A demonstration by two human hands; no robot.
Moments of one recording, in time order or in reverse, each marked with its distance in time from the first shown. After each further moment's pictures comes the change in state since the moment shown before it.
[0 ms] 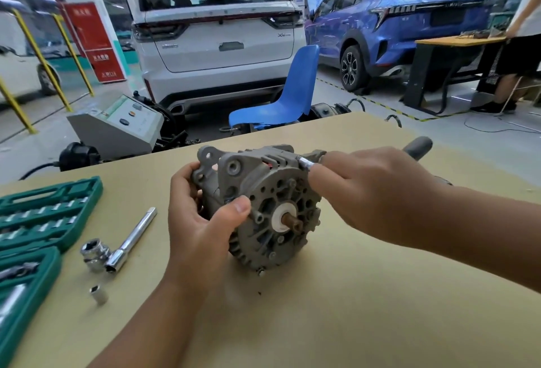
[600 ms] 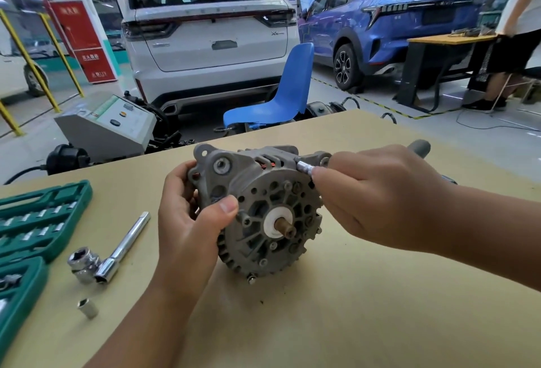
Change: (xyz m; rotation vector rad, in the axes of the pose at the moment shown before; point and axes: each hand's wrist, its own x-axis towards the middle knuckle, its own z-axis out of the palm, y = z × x) left_hand 0.015 -0.010 -0.015 0.003 -0.041 -0.043; right_hand 0.004 -0.001 0.009 0.057 0.143 -0.012
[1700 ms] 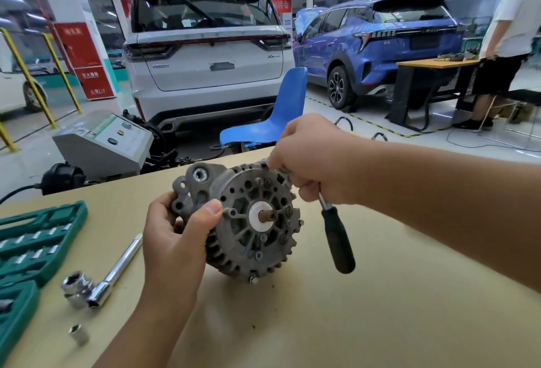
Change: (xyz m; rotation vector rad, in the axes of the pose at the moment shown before) left_hand 0.010 -0.002 0.003 -0.077 0.194 -0.069; right_hand 0.093 0.018 -0.001 0.973 -0.398 1.170
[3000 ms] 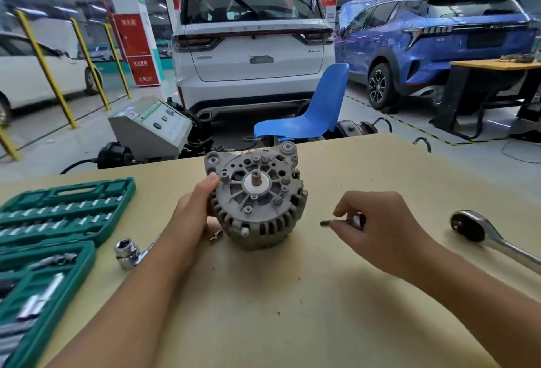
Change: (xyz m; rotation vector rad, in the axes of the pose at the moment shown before) left_hand 0.045 -0.007 -0.042 0.273 -0.159 -0.354; right_hand 0.001 0.137 0.026 -0.364 0.360 -0.604
